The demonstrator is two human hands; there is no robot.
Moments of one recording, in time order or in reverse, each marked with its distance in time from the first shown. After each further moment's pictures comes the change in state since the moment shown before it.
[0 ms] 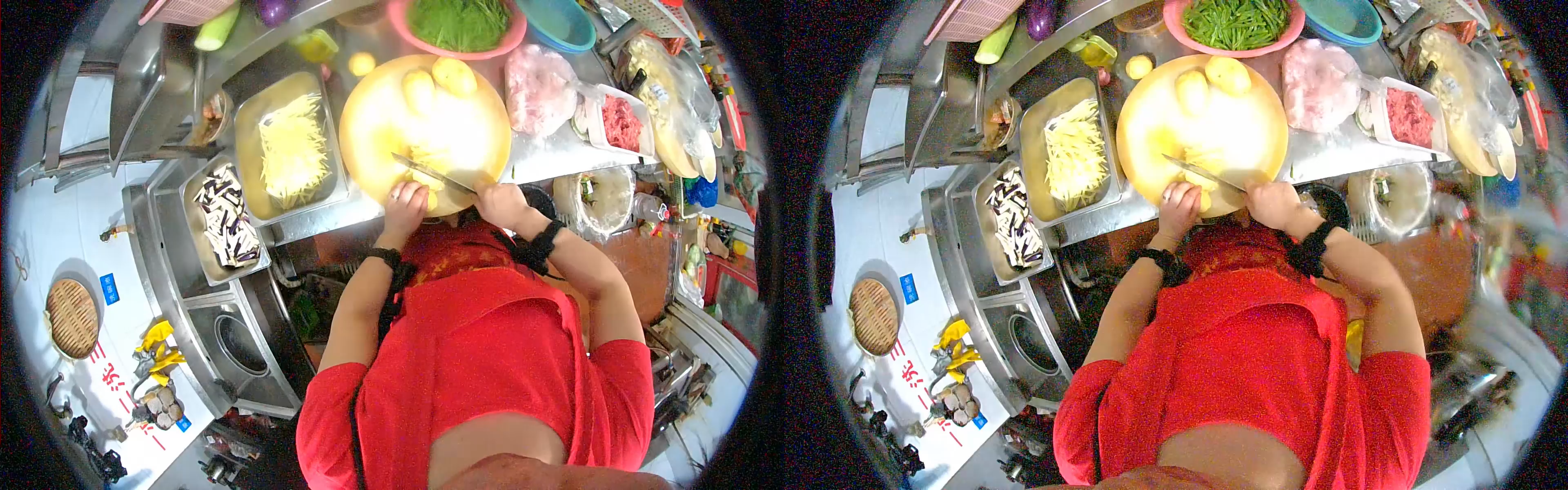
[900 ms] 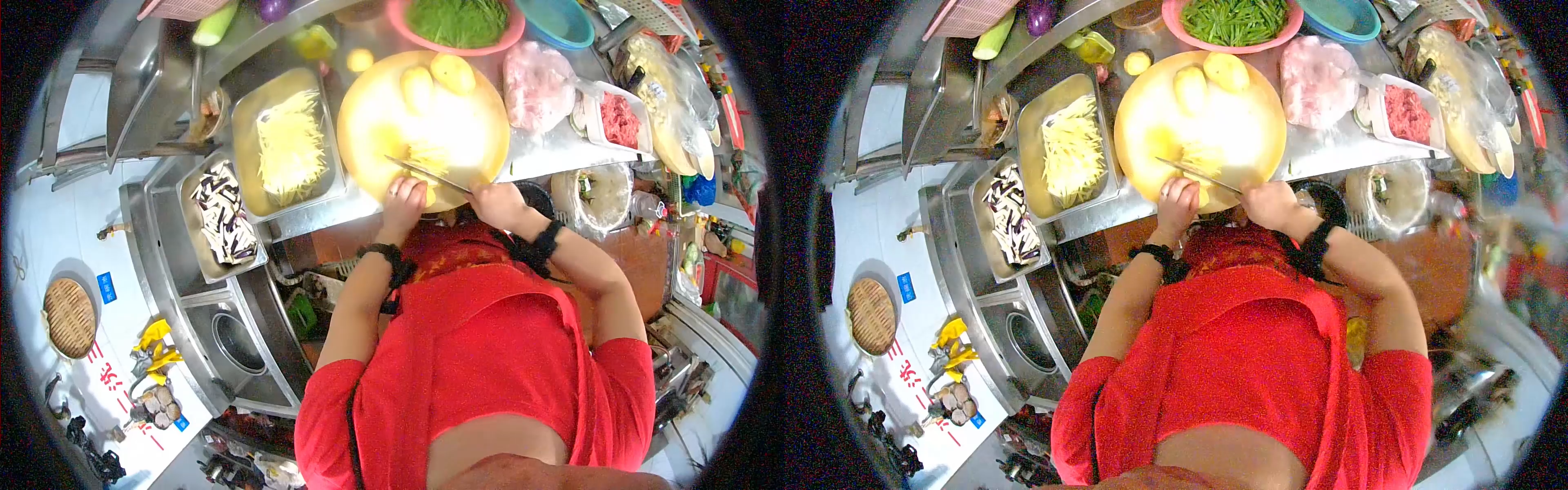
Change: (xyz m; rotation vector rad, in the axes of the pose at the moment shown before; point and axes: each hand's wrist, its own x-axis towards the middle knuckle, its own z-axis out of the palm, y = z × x) left_hand -0.001 0.001 0.006 0.055 0.026 -0.006; right_hand -0.003 -0.007 0.000 0.067 -0.019 -0.005
